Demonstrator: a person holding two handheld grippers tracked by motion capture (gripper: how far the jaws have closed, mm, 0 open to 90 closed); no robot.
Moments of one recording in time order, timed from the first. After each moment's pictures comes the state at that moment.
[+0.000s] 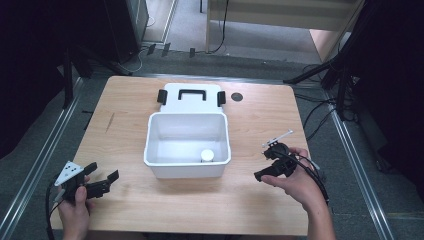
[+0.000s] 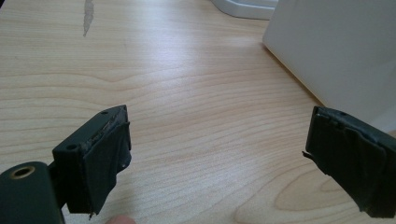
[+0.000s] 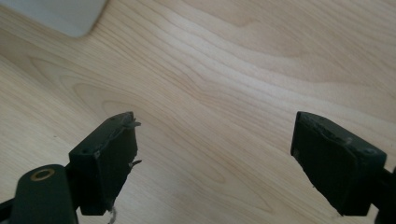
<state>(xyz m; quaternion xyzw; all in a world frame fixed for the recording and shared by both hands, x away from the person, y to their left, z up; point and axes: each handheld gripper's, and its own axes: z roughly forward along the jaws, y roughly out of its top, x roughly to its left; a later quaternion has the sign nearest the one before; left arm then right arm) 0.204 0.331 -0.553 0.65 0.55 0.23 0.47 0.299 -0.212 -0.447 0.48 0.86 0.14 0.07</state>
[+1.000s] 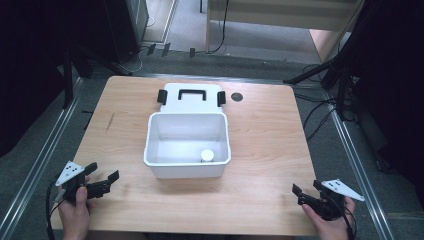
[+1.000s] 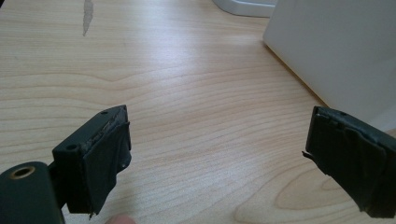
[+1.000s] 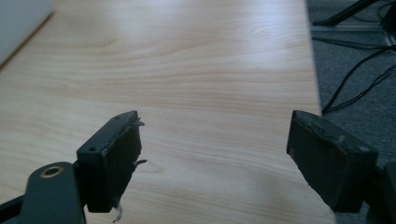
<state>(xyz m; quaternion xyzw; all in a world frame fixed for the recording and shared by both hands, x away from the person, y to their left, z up) 0.204 0.330 -0.553 0.65 0.55 0.23 0.46 0.212 -0.349 -0.530 0.57 0.68 0.39 0.23</state>
